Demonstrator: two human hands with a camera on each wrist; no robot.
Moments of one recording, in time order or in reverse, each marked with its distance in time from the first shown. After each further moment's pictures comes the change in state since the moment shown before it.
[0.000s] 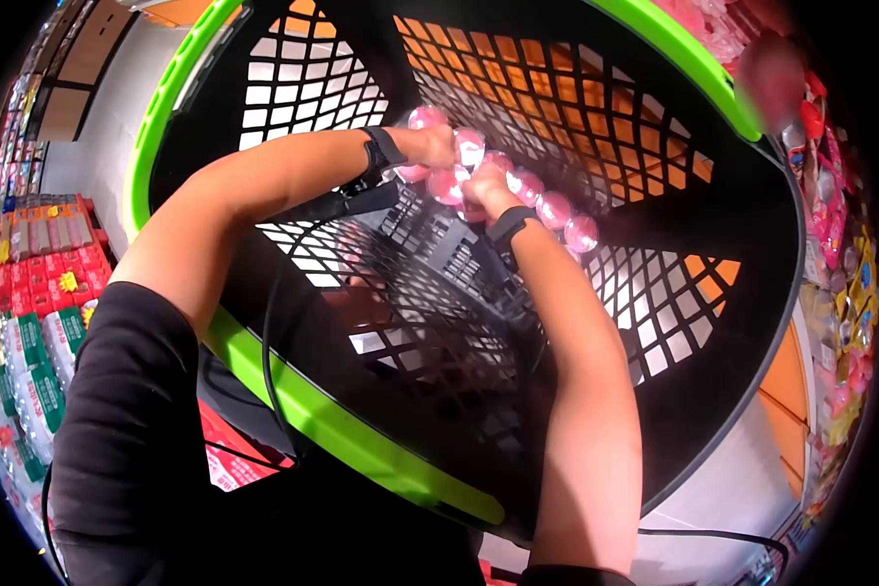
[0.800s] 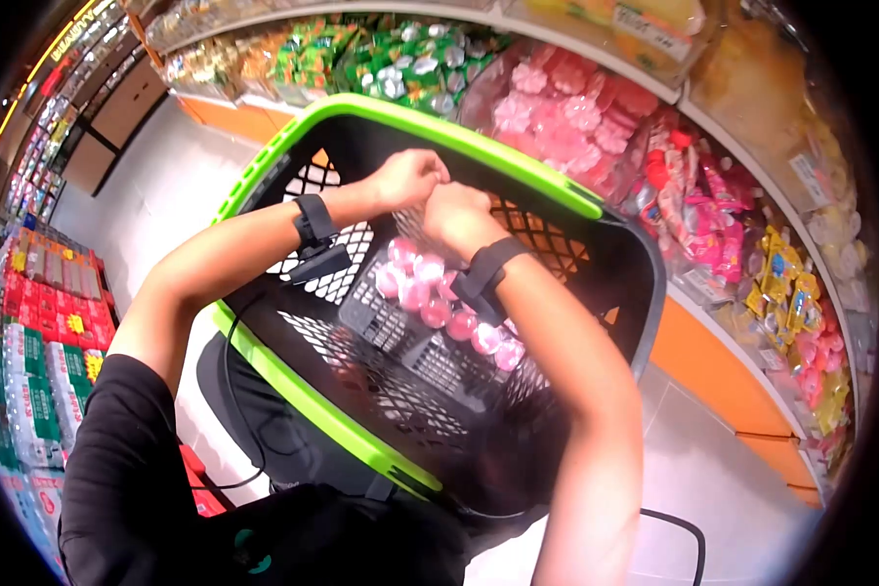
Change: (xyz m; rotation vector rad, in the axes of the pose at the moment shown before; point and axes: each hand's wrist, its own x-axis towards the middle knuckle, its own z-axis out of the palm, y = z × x) left_hand -0.120 0.099 -0.146 -0.206 0.755 0.425; right_hand -0.225 -0.185 -0.174 -0.750 0.337 -0.304
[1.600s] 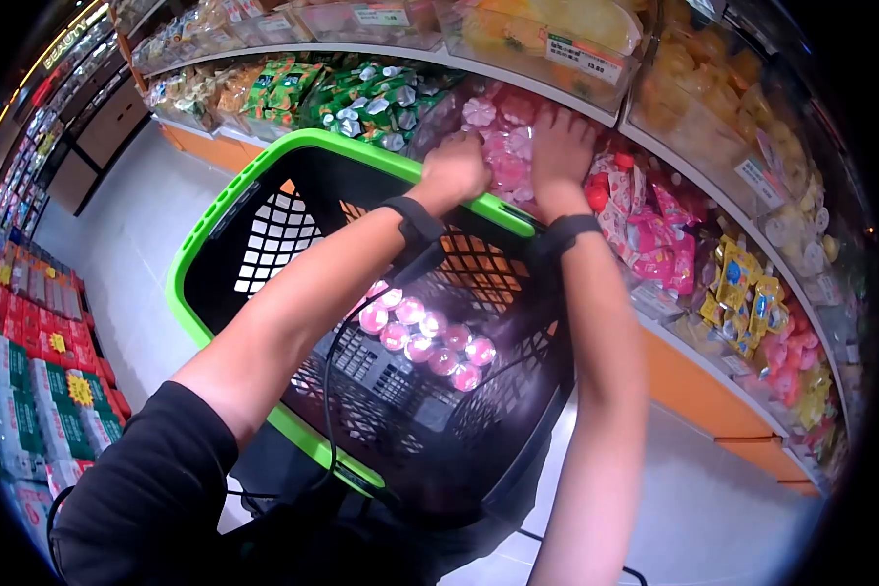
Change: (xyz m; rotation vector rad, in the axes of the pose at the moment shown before) left_hand 0.093 0.126 0.049 0.347 0.279 -0.178; right_hand 0.023 0.184 -0.085 -0.525 1.011 0.244
